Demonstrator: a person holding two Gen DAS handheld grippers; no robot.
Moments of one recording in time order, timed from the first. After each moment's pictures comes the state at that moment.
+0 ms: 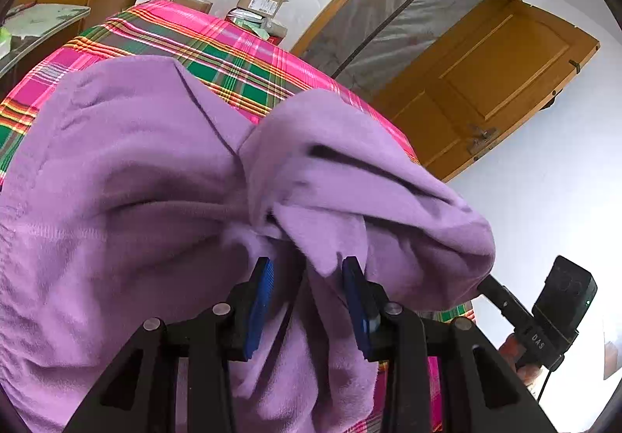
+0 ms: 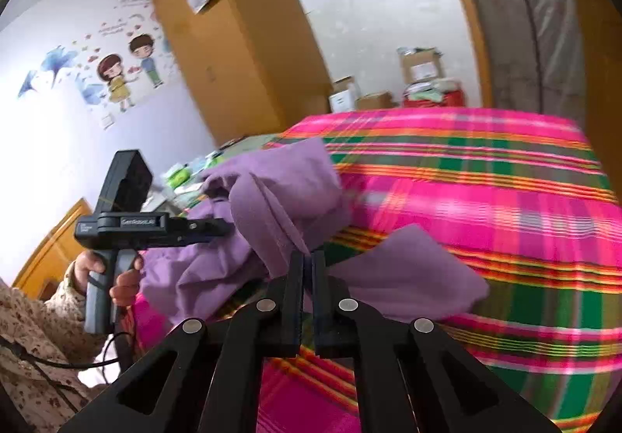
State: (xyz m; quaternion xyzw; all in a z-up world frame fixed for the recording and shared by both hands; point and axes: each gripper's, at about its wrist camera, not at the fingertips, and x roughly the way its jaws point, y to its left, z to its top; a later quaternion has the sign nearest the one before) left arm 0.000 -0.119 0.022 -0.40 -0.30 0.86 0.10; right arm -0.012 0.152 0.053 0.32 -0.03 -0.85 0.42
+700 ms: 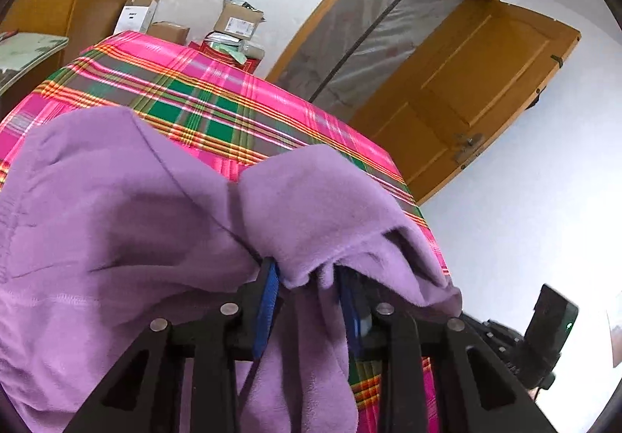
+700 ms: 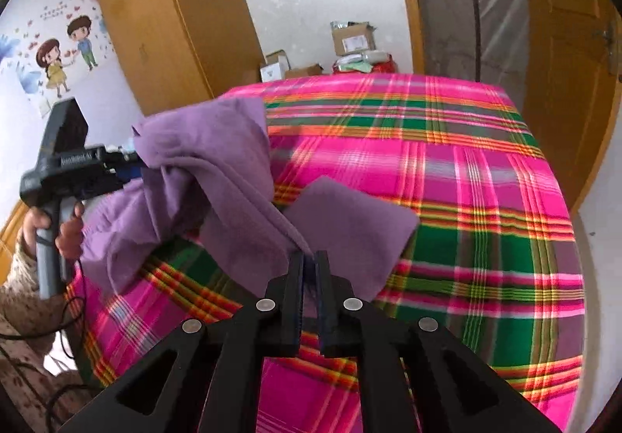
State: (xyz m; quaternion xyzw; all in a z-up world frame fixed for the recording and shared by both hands) left arm -0.005 -0.111 0.040 -0.37 -0.27 0.88 0.12; right arm -0.008 0.179 0.037 0.37 0.00 -0.87 0.32
